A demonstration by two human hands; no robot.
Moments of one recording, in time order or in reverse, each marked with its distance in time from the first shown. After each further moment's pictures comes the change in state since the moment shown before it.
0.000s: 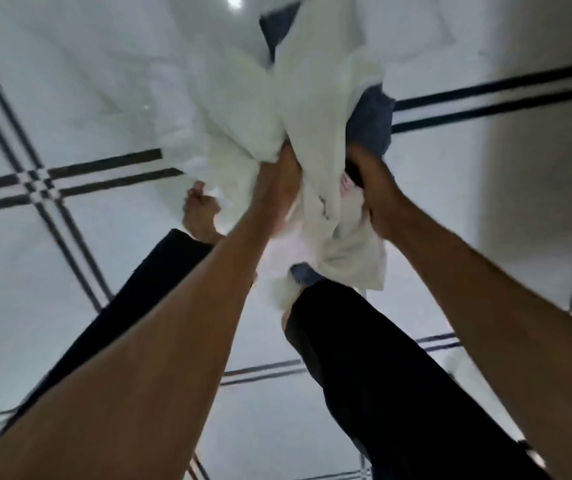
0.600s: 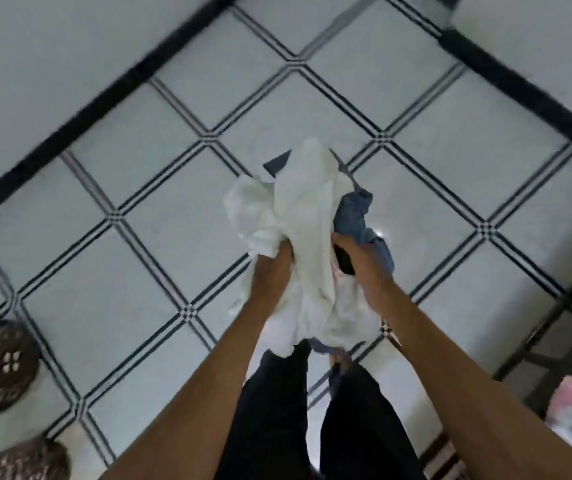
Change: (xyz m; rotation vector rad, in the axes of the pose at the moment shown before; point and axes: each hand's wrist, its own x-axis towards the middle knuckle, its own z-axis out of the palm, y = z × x) left_hand -0.522 0.081 -0.203 -0.621 0.676 0.343; right_hand -0.568 -0.208 0.129 -0.680 -0.761 -0.432
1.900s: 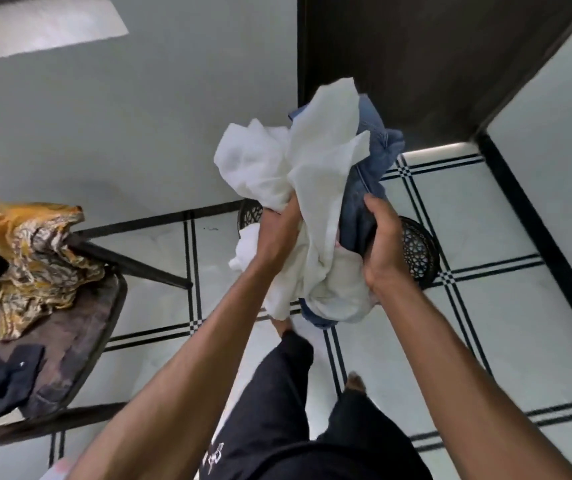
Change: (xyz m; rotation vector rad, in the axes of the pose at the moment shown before) left_hand -0.376 -0.319 -0.858 -1.113 1.840 0.017; right_hand -0.390 0.330 0.996 -0.854 -1.532 0.136
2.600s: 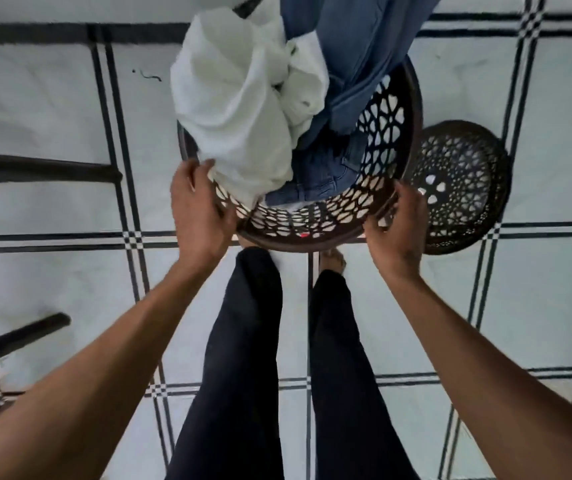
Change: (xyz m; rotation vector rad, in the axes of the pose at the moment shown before) left_hand 0.227 -0.340 -0.084 0.953 0.126 -0.254; right_hand 0.294 0.294 -0.099 -1.413 0.081 0.071
